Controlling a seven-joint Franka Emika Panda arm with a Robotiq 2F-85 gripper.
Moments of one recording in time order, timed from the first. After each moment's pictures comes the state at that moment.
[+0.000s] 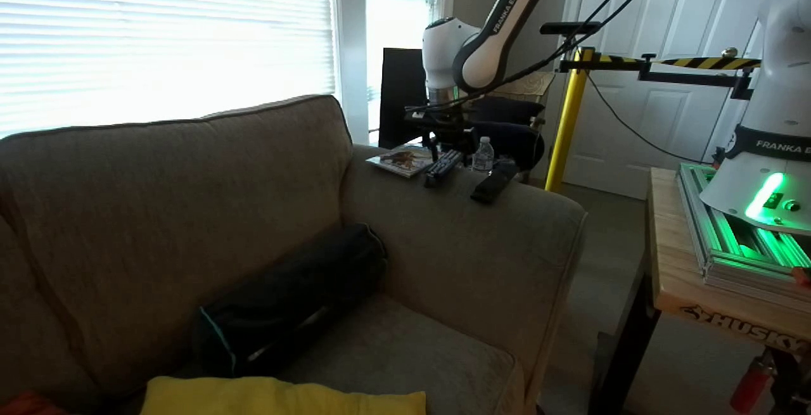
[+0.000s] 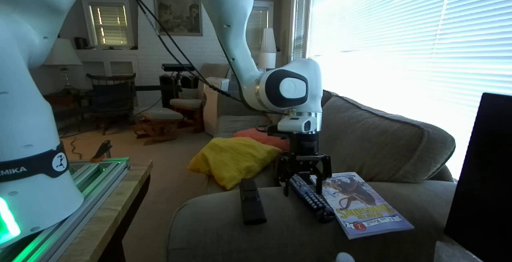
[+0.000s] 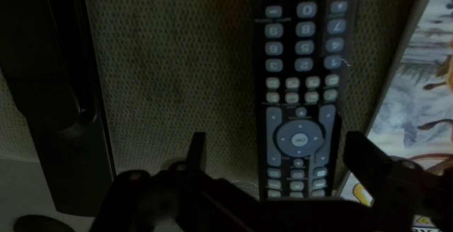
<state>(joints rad) 0.29 0.64 -0.22 -2.00 -0.23 2.57 1.88</state>
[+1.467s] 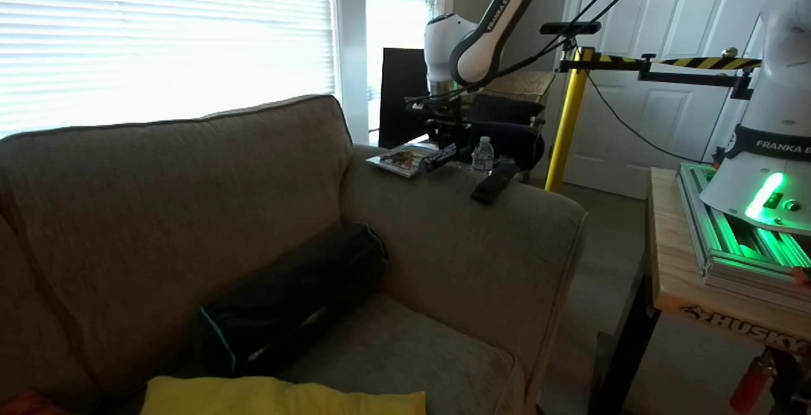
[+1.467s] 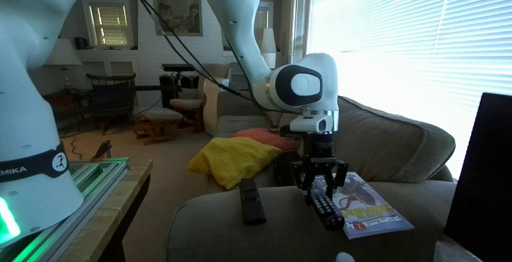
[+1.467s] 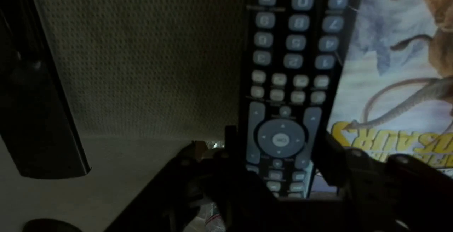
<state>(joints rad) 0.24 0.65 -0.24 -1.95 -0.22 2.55 1.88</state>
